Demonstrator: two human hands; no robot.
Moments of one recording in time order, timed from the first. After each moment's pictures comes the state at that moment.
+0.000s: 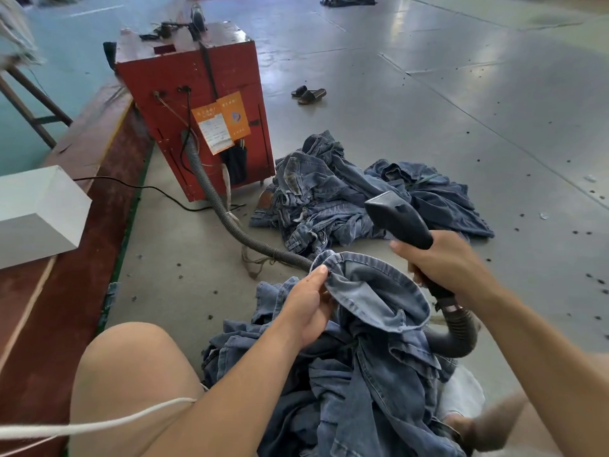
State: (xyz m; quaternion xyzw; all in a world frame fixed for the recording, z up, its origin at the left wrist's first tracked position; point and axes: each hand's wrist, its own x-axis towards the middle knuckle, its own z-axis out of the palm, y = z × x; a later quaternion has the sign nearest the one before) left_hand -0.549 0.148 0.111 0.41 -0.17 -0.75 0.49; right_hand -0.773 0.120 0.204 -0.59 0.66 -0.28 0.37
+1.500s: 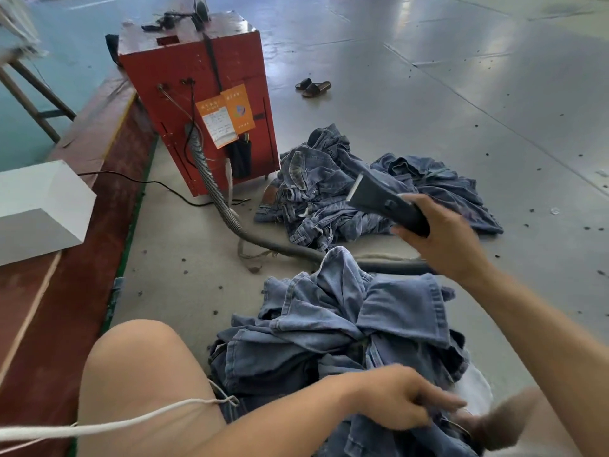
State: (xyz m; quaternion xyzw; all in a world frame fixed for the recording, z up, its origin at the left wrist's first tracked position) left_hand -0.611 0.218 0.095 0.26 -0.75 -0.61 0.01; right_hand -0.771 0.088 0.186 -0.79 0.52 -0.31 0.12
